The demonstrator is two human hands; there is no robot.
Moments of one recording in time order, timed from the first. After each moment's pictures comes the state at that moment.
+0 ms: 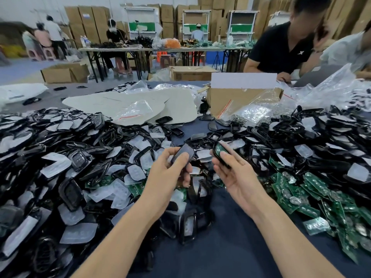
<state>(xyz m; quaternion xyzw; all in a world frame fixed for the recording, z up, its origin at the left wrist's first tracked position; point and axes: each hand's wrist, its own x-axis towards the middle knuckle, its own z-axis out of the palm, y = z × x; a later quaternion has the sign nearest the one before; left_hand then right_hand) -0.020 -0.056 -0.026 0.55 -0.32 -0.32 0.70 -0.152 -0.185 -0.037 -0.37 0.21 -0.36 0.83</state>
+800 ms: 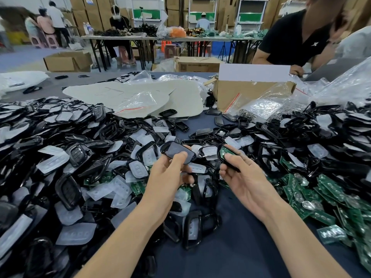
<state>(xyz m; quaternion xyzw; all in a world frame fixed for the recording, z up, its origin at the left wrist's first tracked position) -0.018 -0.058 -0.036 0.51 -0.24 -0.32 0.76 -0.147 -0.190 -0.043 -0.39 0.19 -0.31 0.84</state>
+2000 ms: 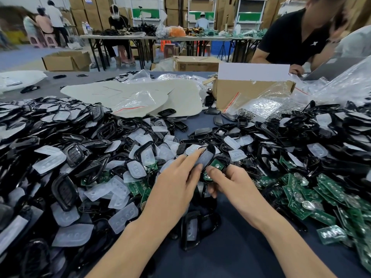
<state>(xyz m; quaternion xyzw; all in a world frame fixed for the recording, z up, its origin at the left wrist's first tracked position) -0.032 -0.052 -0.042 0.71 -0.54 0.06 0.44 -0.149 -0.165 -0.047 -0.71 0.21 -0.26 0.62</state>
